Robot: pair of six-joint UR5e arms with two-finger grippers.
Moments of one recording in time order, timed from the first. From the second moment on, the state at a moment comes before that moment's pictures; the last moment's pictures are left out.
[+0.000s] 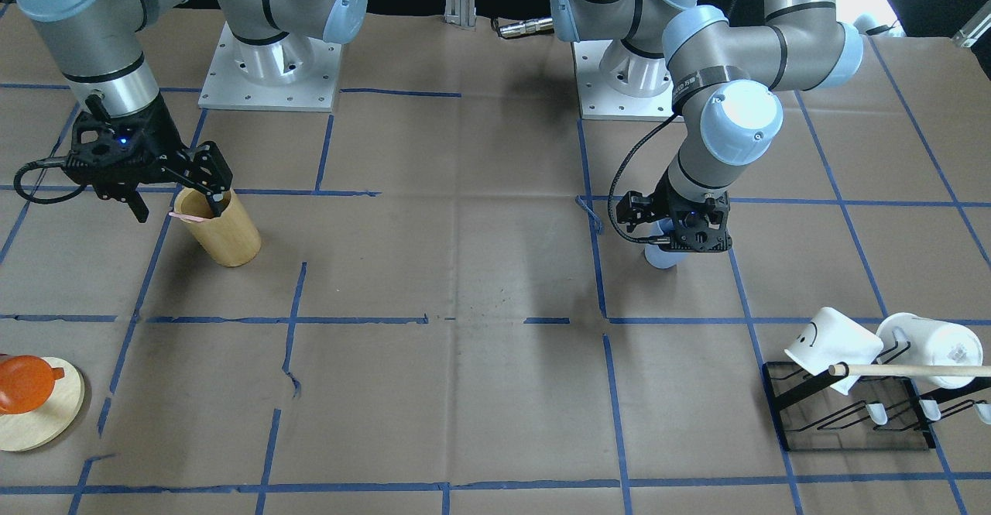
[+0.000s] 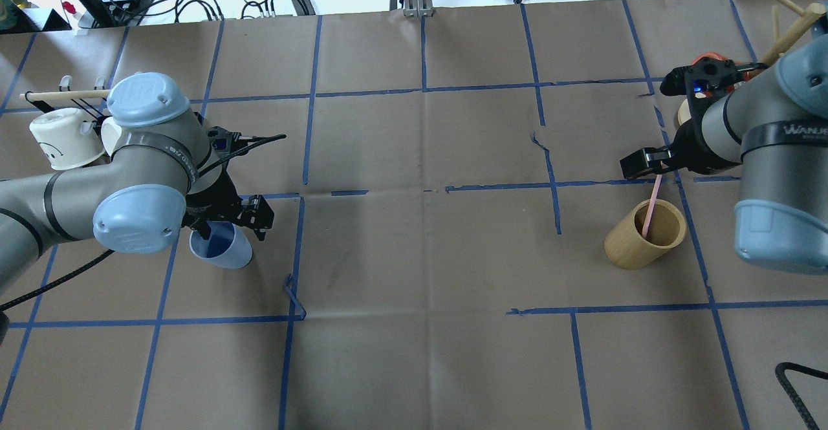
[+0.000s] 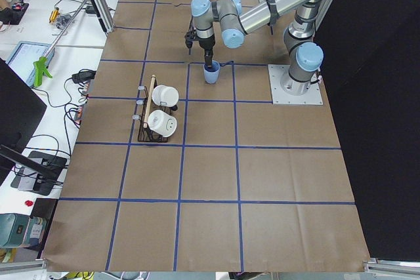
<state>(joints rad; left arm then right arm) -1.45 -1.68 -2.07 -1.13 1.66 0.15 1.29 -1.70 2.17 -2.29 -1.49 -0.39</state>
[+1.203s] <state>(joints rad) -1.48 -1.73 -1.99 -1.12 1.64 0.04 1.29 -1.70 2.18 -2.32 -1.49 -0.38</state>
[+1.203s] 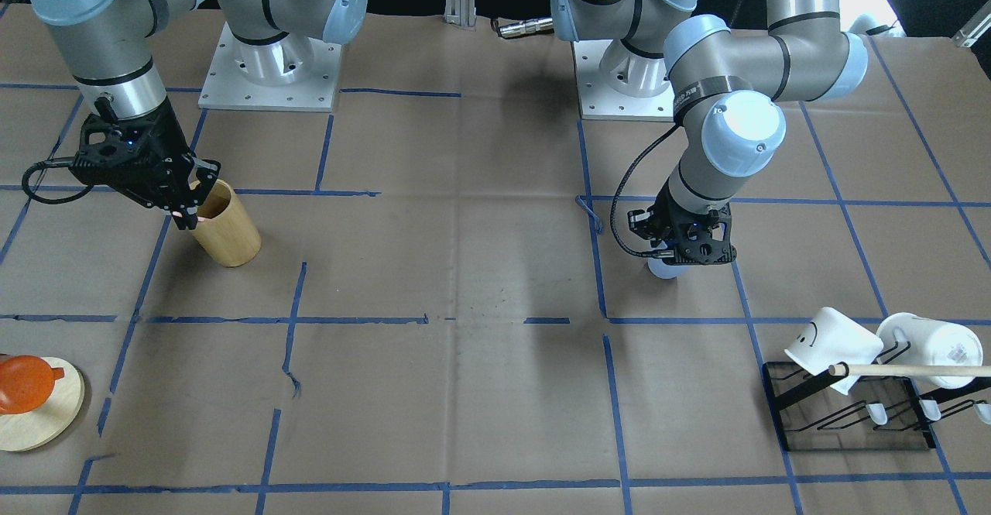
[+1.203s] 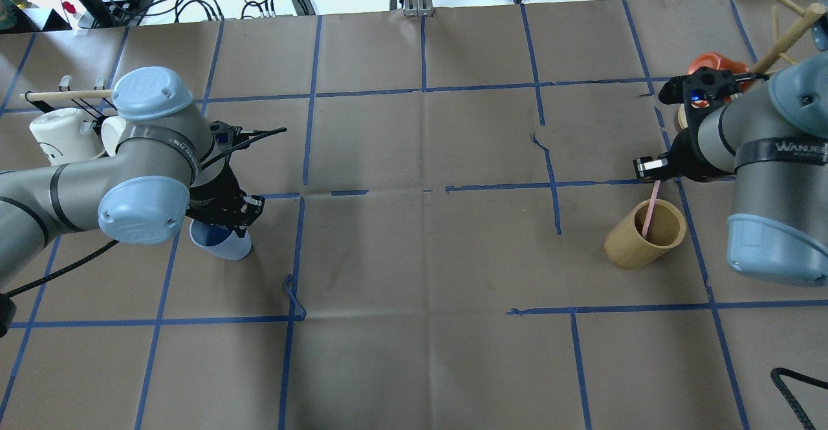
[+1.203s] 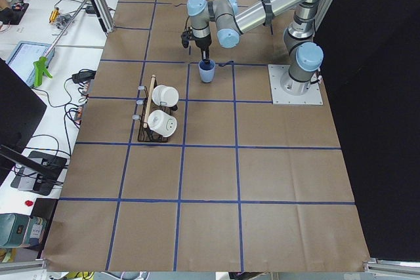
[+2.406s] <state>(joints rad) -1.86 -2.03 -1.48 -1.26 1.60 -0.60 1.32 -1.61 1.59 -1.65 -1.49 -0.24</state>
